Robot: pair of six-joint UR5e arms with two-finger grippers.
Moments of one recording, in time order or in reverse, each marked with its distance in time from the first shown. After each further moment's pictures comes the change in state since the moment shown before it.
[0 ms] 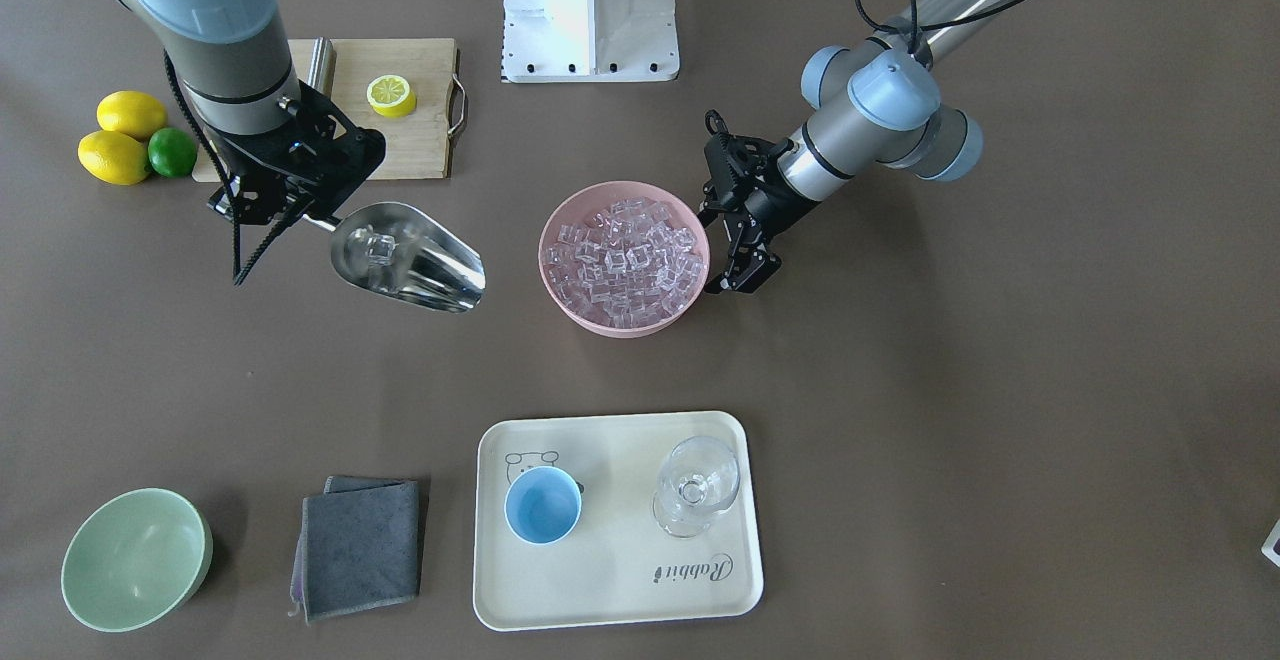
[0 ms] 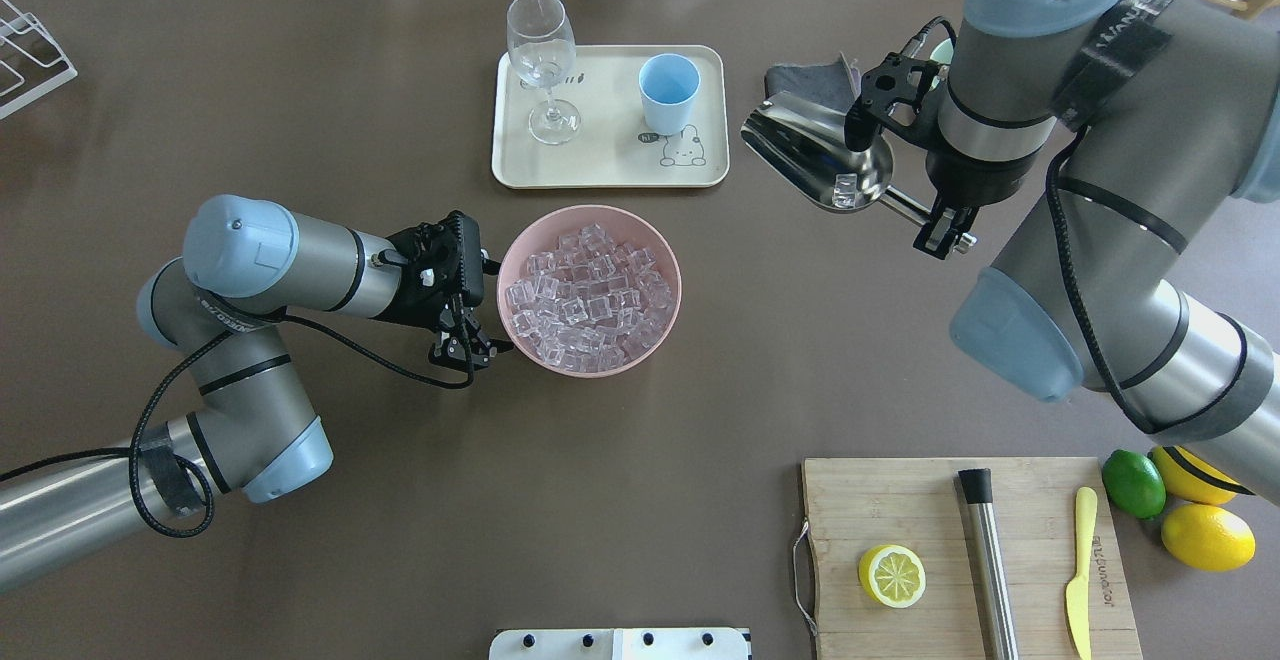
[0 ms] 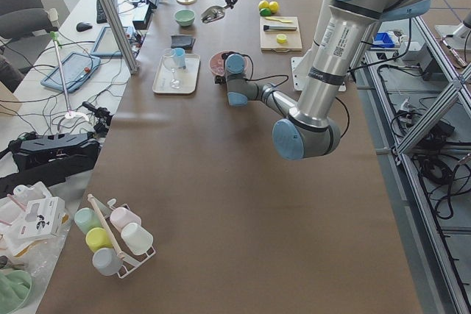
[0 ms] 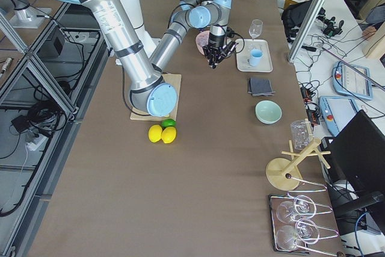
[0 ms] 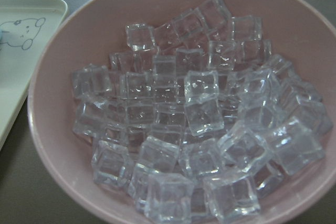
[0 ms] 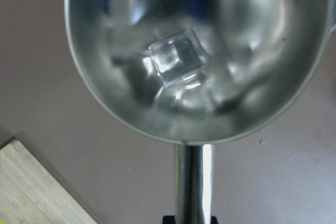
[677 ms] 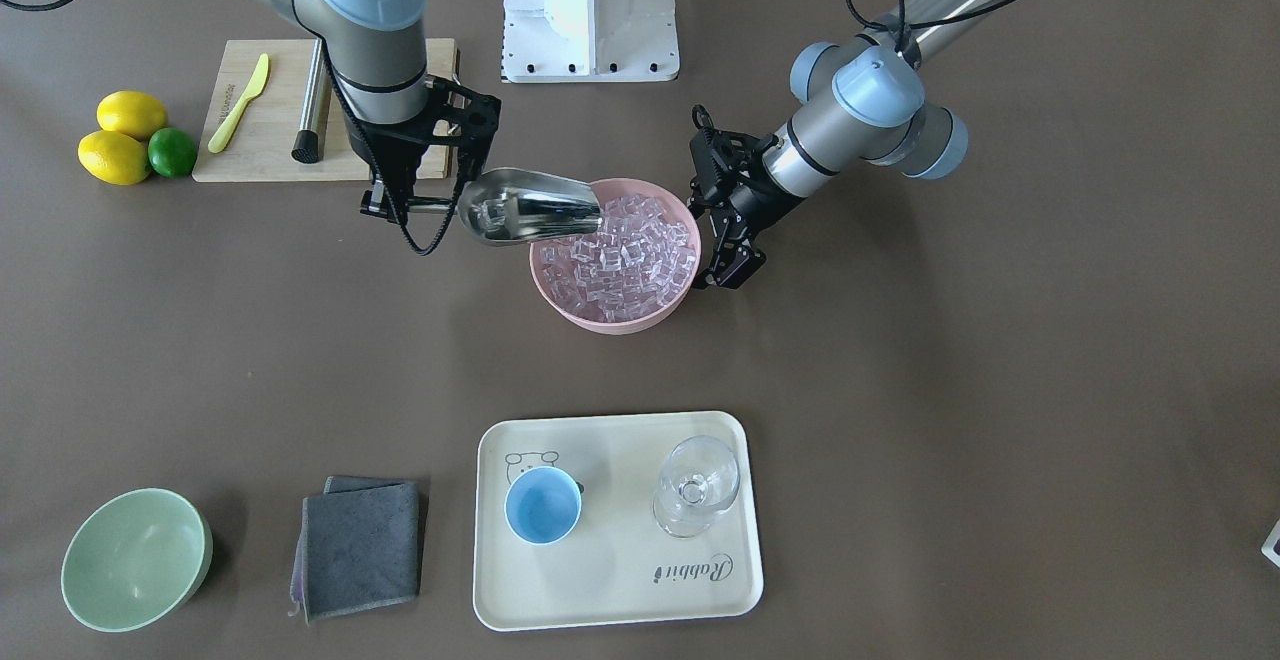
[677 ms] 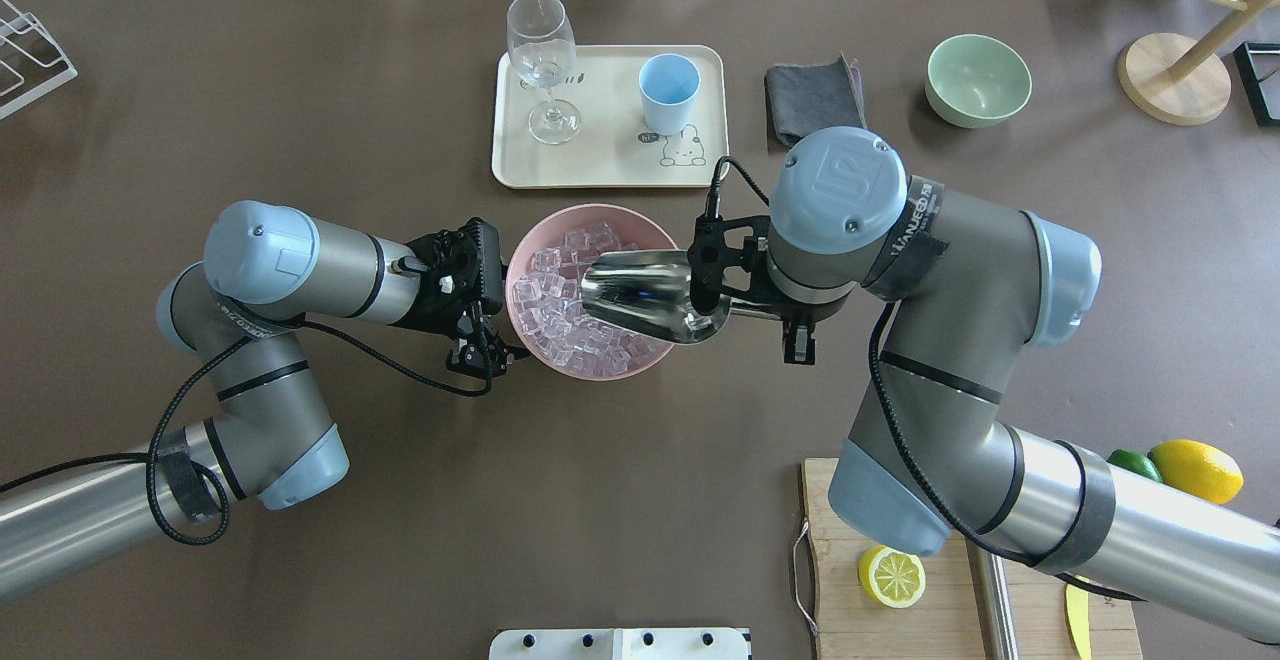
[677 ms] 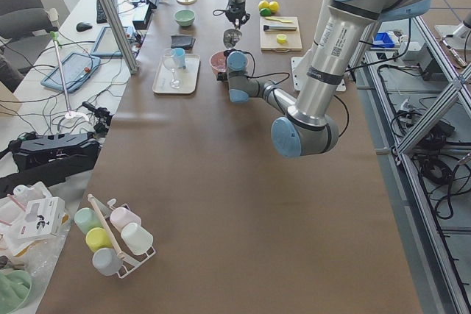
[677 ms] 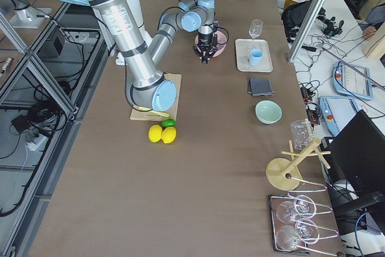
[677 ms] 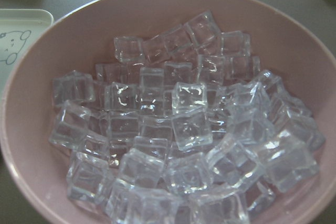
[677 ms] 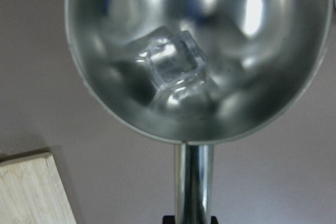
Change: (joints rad) left arm 0.019 -0.022 0.001 0.010 0.007 0.000; right arm -0.204 0.027 -0.038 0.164 -0.137 -0.191
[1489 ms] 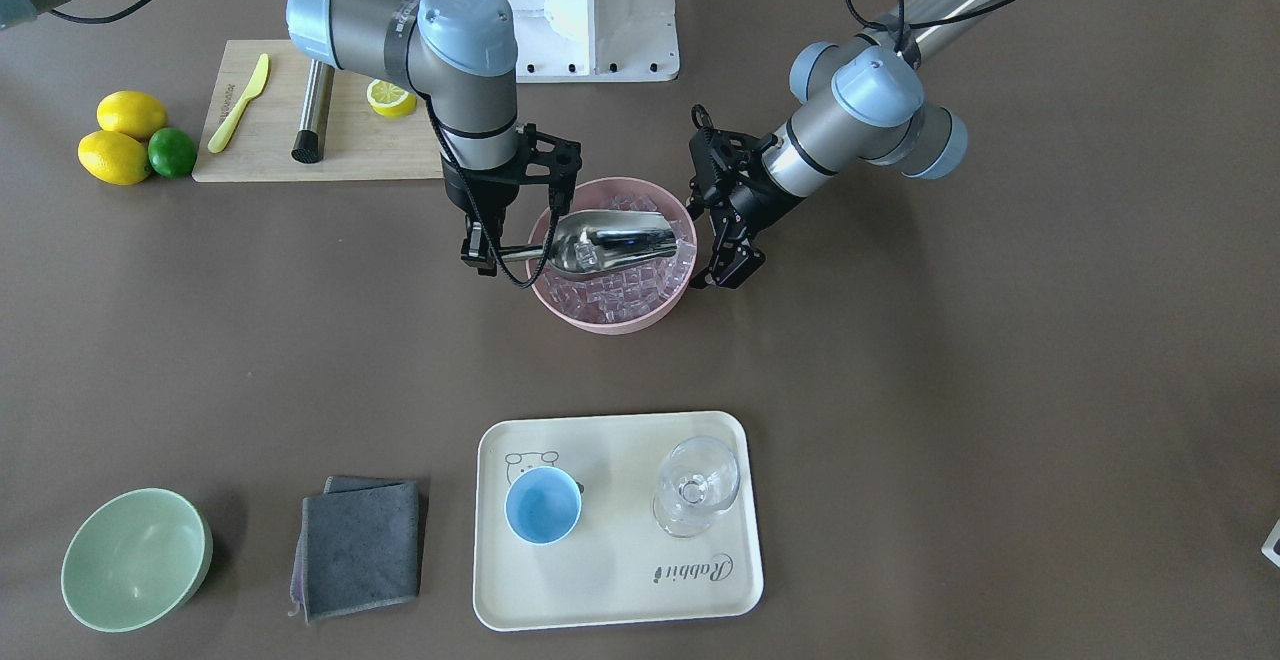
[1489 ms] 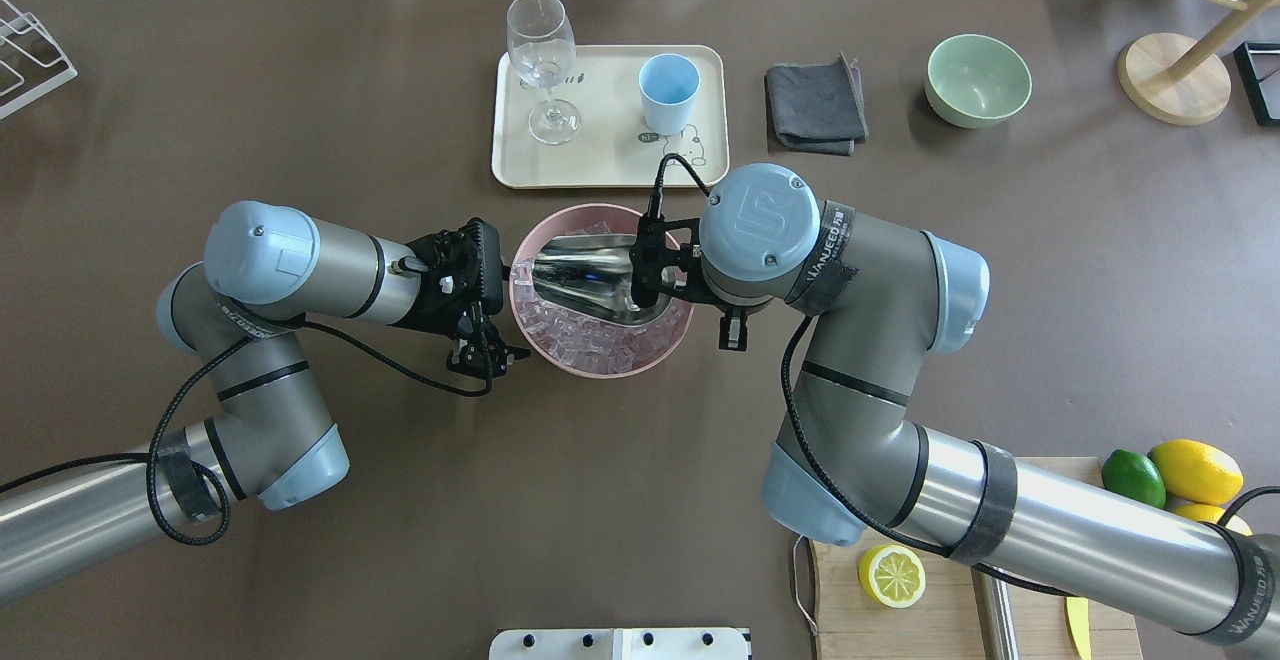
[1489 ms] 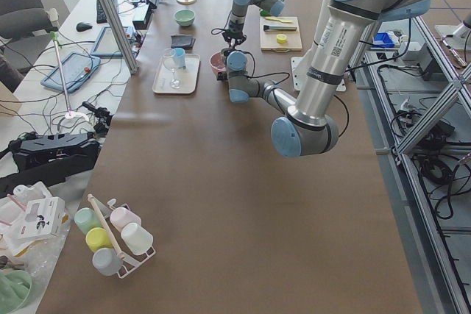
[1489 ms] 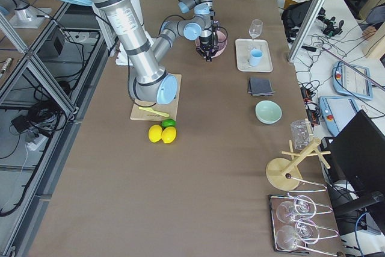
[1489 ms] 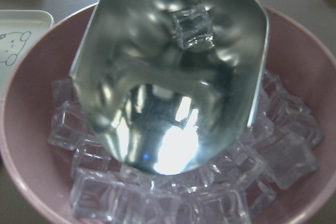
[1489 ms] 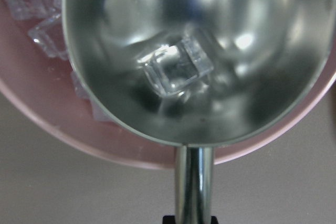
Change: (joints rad) left arm 0.000 -0.001 0.000 0.001 0.000 0.000; right arm -0.112 0.071 -0.221 0.338 -0.155 0.064
